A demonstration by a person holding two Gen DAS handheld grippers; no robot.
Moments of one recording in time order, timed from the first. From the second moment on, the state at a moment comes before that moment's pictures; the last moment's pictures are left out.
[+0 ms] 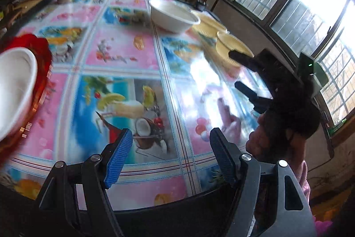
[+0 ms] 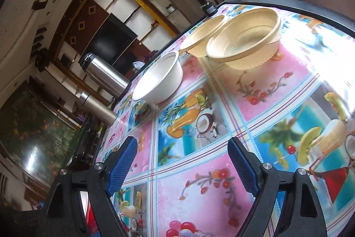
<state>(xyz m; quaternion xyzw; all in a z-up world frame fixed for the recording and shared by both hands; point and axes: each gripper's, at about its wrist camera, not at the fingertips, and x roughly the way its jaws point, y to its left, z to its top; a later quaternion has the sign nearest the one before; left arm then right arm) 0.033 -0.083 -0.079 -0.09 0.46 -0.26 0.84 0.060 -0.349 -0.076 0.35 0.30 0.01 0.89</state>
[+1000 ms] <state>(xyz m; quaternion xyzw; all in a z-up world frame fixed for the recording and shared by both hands) 0.250 -0.121 -0.009 -0.20 0.50 -0.18 0.82 0.228 -0.380 -0.021 0.43 0.38 0.04 0.82</state>
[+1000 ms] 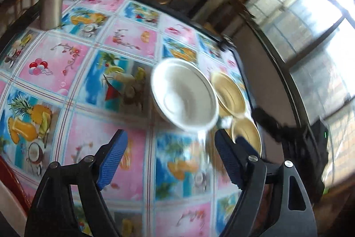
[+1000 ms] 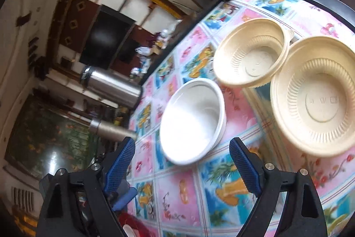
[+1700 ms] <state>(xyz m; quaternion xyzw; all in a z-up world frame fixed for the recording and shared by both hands) 0.323 -0.145 -0.062 -0.28 0.51 -0.23 0.78 0.290 -0.397 -0.074 0.44 0.43 0.03 0.79</state>
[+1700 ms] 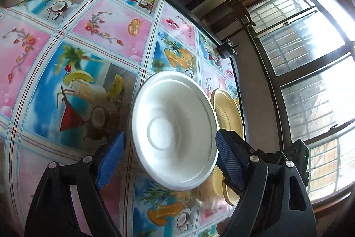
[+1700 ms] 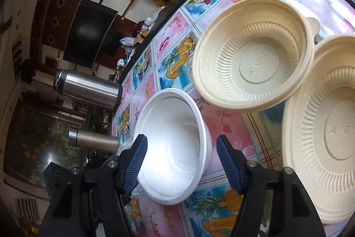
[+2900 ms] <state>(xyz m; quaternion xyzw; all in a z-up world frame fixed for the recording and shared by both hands) 0.322 -0.130 -0.082 -0.26 0.52 -0.19 0.79 0.277 -0.393 -0.080 0.41 0.42 -0.03 0.81</state>
